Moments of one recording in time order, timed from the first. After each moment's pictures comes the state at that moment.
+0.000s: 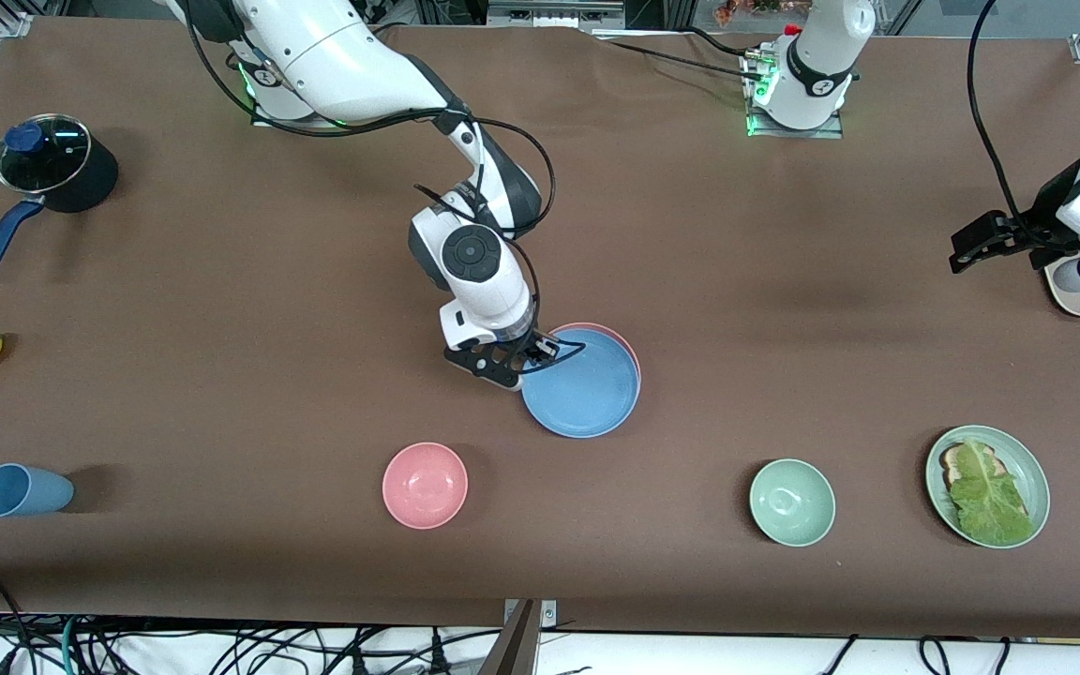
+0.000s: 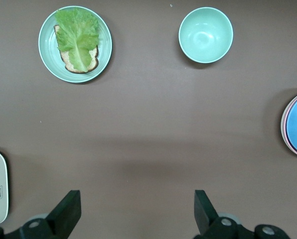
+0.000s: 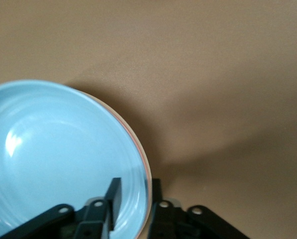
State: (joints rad) left arm 0.04 0.02 -0.04 -1.67 0.02 1.68 -0.07; right arm 0.69 0.83 0.01 -1.38 0.08 2.37 1.10
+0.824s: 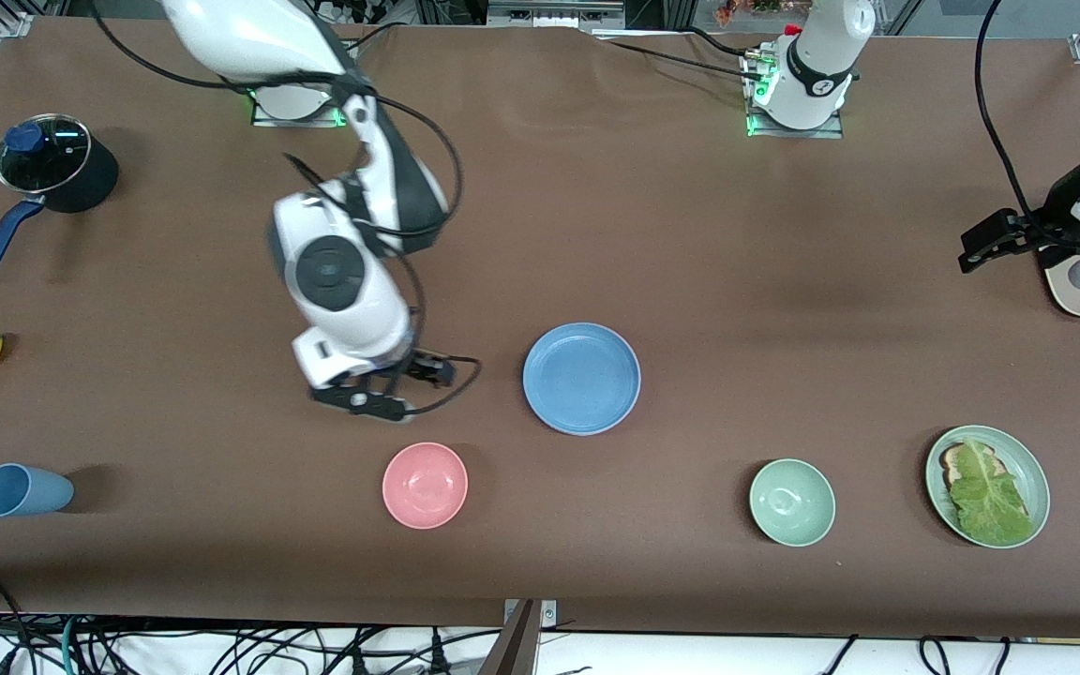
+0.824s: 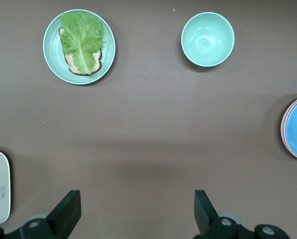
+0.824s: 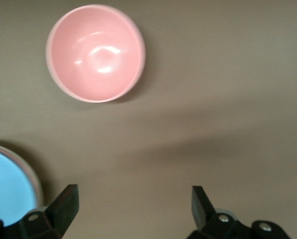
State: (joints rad) left arm 0.05 0.02 -0.04 -1.65 0.02 1.67 -0.07; right arm 0.58 0.60 -0.21 -1.33 0.08 1.90 0.56
